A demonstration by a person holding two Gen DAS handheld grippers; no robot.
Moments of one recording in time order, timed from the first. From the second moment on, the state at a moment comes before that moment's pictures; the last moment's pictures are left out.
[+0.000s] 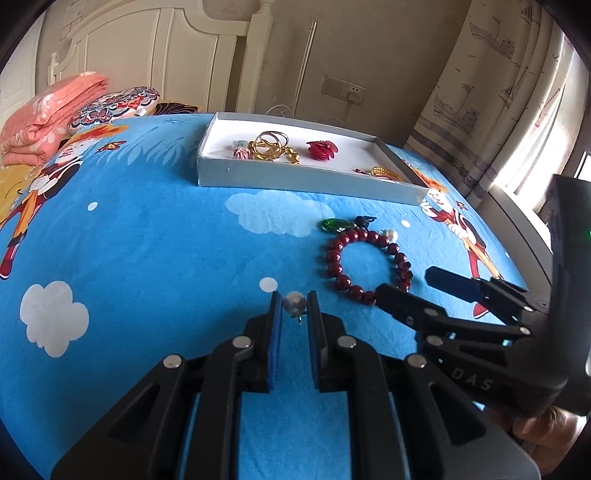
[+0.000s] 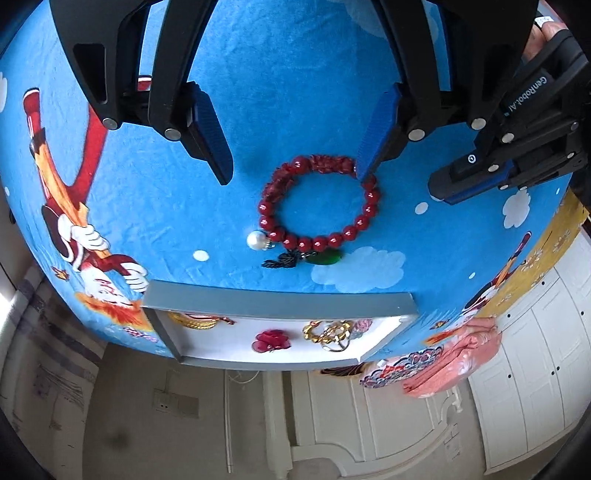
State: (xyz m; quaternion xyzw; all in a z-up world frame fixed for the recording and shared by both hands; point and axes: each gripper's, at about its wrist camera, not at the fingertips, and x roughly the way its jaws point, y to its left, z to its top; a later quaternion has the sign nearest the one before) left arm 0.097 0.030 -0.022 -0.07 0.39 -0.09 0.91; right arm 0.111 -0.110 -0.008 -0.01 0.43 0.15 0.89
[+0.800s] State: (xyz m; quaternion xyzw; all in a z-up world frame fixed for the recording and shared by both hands) left arm 0.097 0.030 -0.022 -0.08 0.39 -0.10 0.91; right arm 0.139 -0.127 -0.007 0.03 0.43 0.14 0.89
